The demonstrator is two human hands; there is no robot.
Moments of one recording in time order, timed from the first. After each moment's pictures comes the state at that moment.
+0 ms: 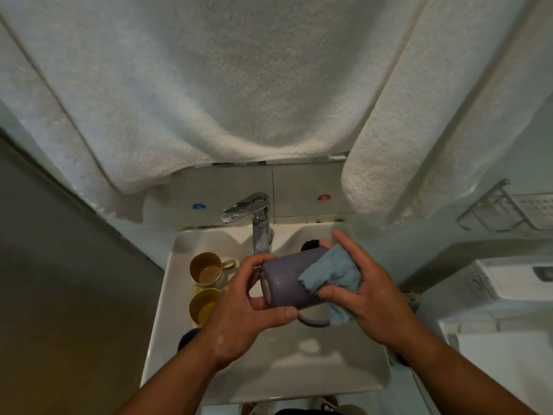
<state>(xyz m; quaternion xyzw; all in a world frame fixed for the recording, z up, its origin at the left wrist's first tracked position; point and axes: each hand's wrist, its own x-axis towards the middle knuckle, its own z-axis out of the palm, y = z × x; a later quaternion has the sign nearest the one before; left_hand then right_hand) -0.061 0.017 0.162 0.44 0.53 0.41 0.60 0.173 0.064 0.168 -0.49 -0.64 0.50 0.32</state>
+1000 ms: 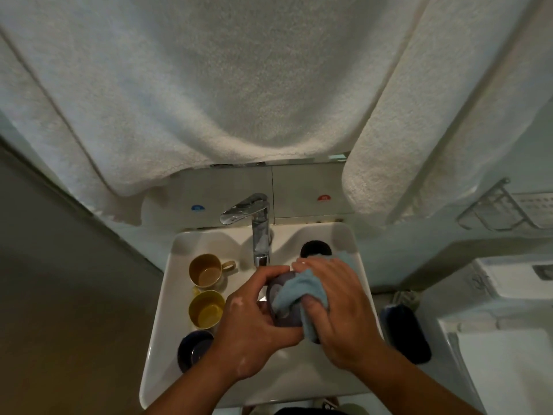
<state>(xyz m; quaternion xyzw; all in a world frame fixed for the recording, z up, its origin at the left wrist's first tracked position) -0.045 0.009 0.166 0.56 0.58 0.38 0.46 0.130 0.044 0.138 -0.45 -0.77 0.23 0.38</state>
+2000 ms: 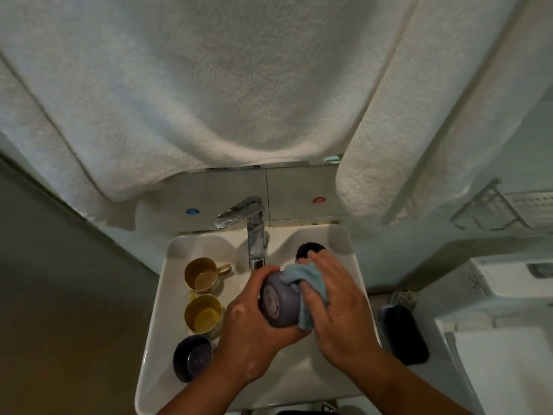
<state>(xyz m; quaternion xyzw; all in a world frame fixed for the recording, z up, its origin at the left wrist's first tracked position) -0.034 0.010 0.146 0.58 0.60 0.40 0.39 0.127 0.037 0.146 -0.58 -0.70 0.28 0.31</state>
